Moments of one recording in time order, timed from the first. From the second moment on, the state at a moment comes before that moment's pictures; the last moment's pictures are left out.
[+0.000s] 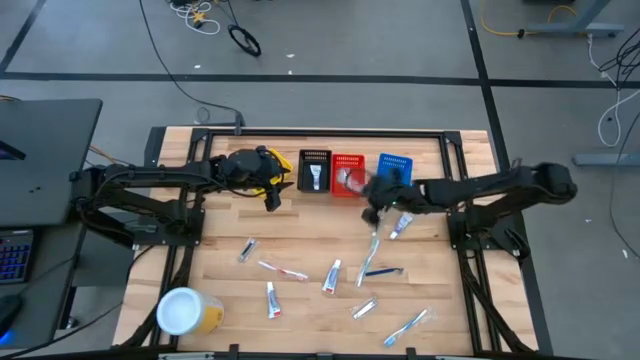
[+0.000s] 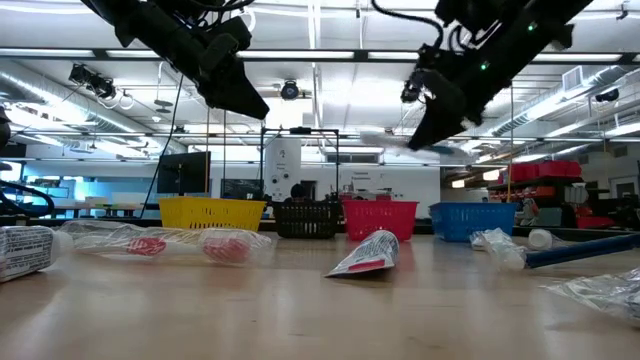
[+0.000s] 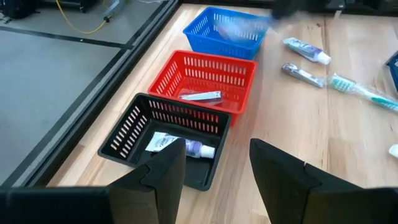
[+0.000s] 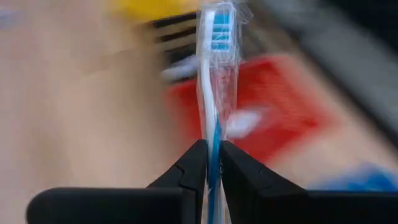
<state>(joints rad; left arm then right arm) 0.23 1.15 0.74 -0.10 -0.14 0.03 -0.03 1.28 0.74 -0.24 0.54 0.31</state>
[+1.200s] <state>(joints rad) 0.23 1.15 0.73 -0.10 -0.14 0.03 -0.40 1.24 0.40 0.12 0.49 0.45</state>
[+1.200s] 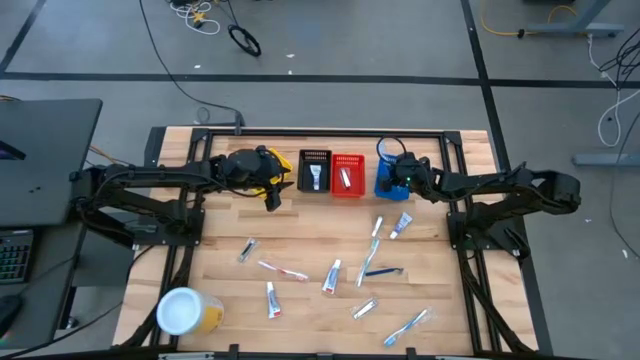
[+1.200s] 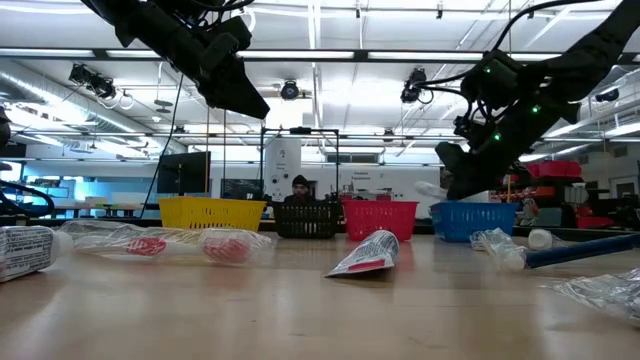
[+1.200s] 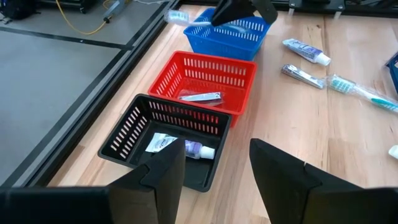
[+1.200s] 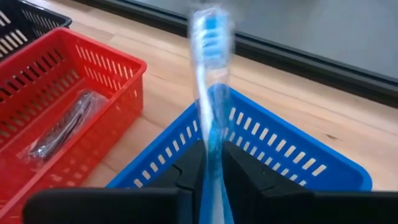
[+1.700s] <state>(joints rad) 0.23 1.15 0.73 -0.10 -0.14 0.03 -0.37 1.22 0.44 0.12 0.46 0.42</state>
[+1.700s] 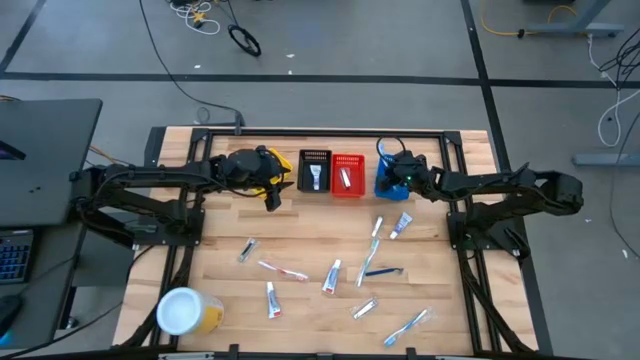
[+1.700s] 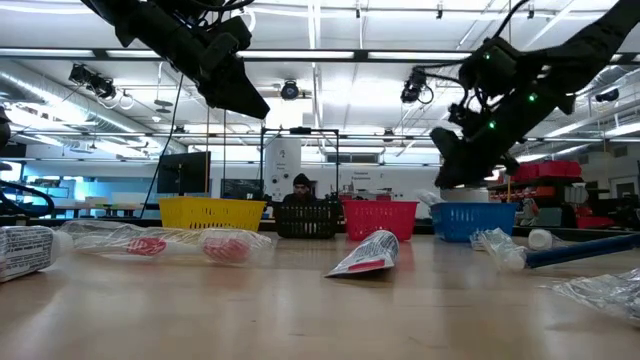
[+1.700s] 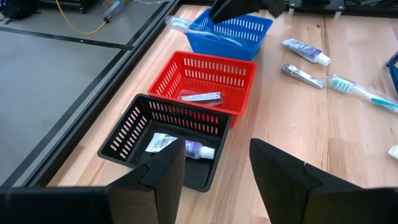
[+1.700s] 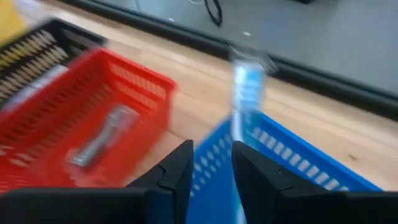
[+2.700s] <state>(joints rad) 0.23 1.15 0.73 -0.02 -0.14 -0.06 0.20 1.22 0.52 0.06 -0.19 0.16</state>
